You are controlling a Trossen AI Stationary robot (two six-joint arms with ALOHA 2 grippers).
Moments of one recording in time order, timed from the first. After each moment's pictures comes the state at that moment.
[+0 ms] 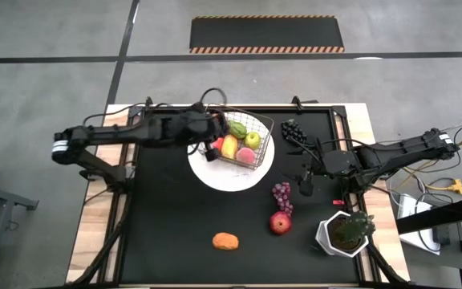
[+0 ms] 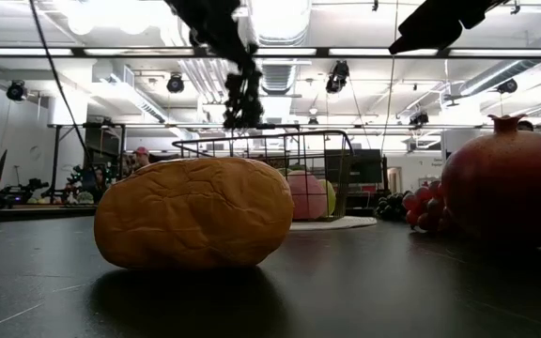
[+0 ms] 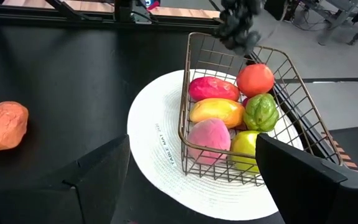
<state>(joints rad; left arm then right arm) 0.14 1.38 1.28 -0.47 -0.39 0.13 0.23 0.89 0.78 -0.40 0.42 0.07</state>
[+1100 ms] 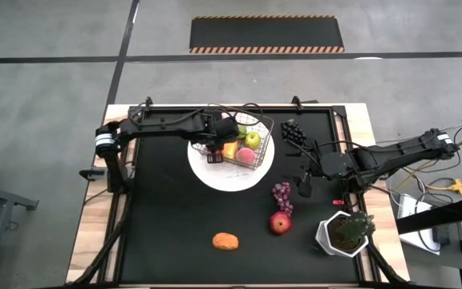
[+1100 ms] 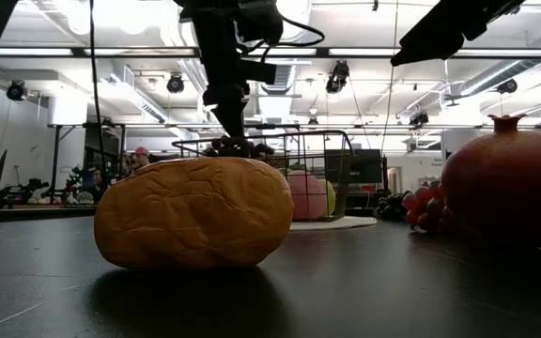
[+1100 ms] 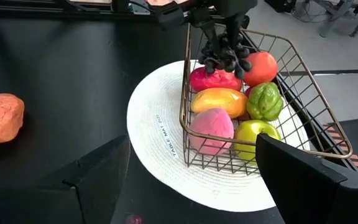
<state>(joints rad) 0.23 1.79 1.56 -0.95 -0.35 0.28 0.23 0.89 0.73 -0.38 0.42 0.10</state>
